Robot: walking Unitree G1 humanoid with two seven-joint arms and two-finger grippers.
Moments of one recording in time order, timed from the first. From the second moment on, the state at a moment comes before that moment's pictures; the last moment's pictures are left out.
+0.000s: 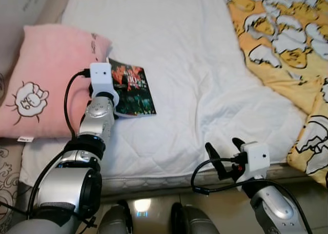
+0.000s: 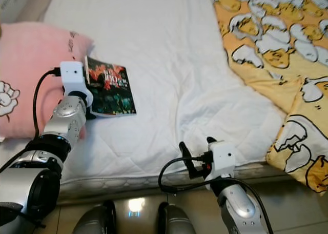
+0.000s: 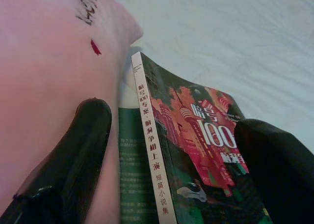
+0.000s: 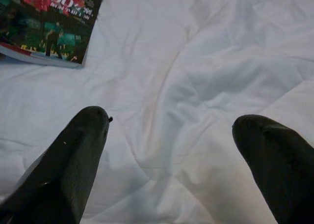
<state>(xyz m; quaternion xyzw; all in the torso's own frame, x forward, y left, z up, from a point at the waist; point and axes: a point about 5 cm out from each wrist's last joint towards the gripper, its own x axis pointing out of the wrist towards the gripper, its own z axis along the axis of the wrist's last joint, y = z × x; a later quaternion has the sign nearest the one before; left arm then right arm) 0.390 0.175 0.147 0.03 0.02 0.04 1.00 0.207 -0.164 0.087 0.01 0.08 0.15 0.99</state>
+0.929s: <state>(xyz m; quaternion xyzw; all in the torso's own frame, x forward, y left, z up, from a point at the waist) 0.382 0.159 0.114 -0.04 0.12 0.02 0.99 0.208 -0.159 0.087 0.01 0.10 0.16 0.98</state>
